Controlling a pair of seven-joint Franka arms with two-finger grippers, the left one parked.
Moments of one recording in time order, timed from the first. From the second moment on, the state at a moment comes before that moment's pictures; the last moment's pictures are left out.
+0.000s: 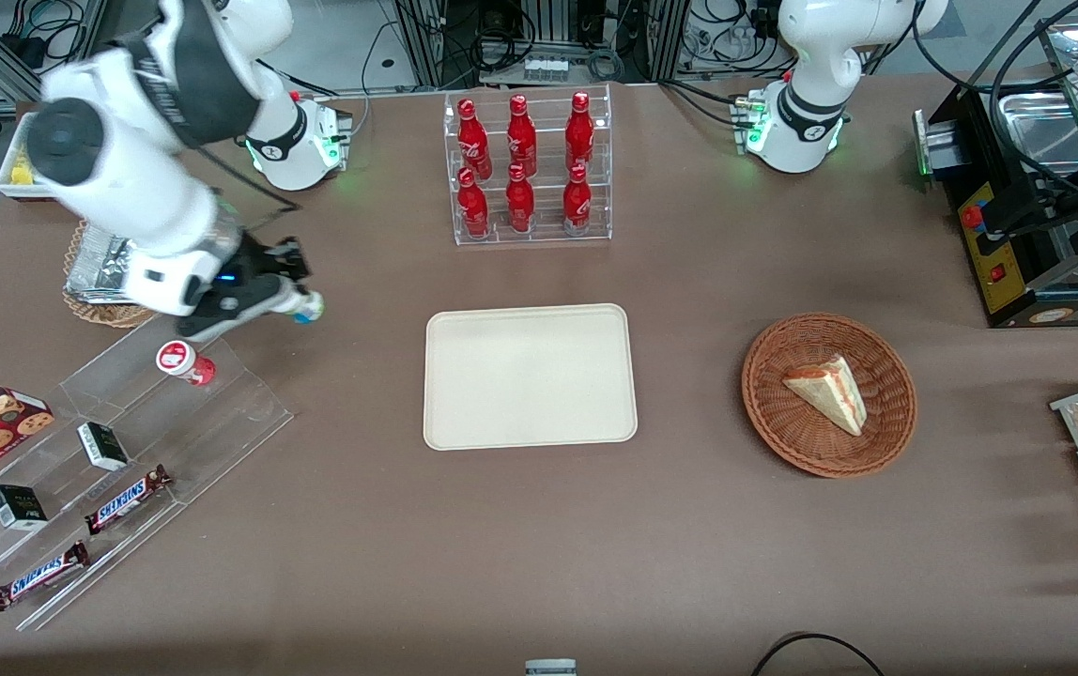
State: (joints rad) arm 0.62 -0.01 -0.25 -1.88 0.08 1.81 0.00
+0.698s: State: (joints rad) arm 0.89 0.39 -0.24 -1.71 0.14 2.13 0.56
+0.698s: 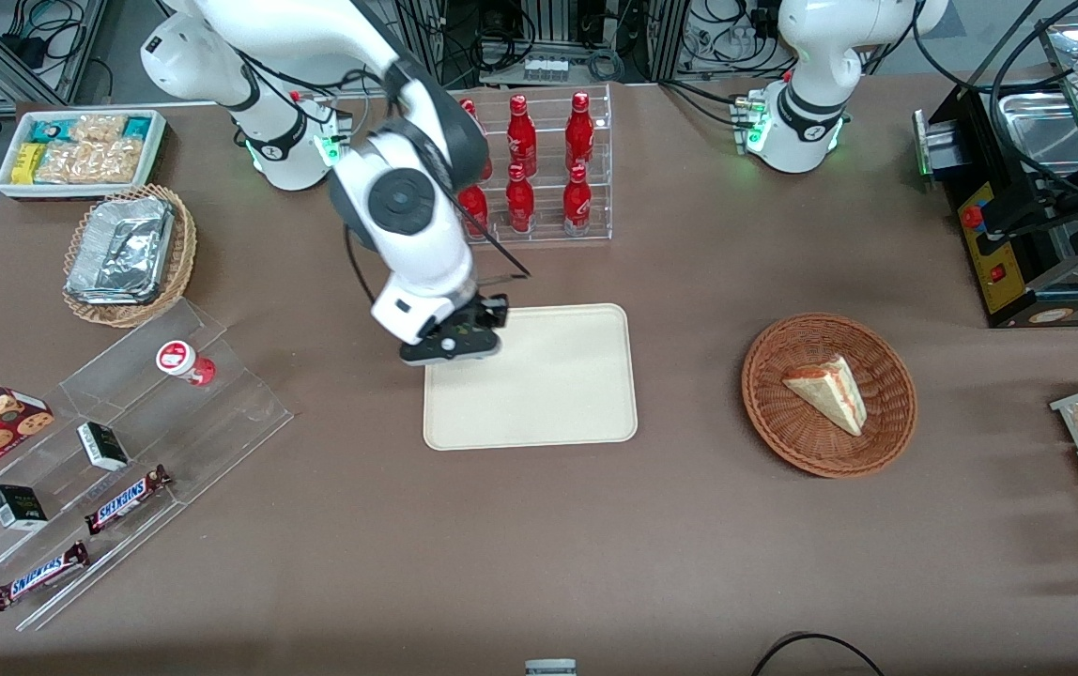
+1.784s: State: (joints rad) arm 0.98 0.61 -0.23 -1.70 0.14 2.34 0.81
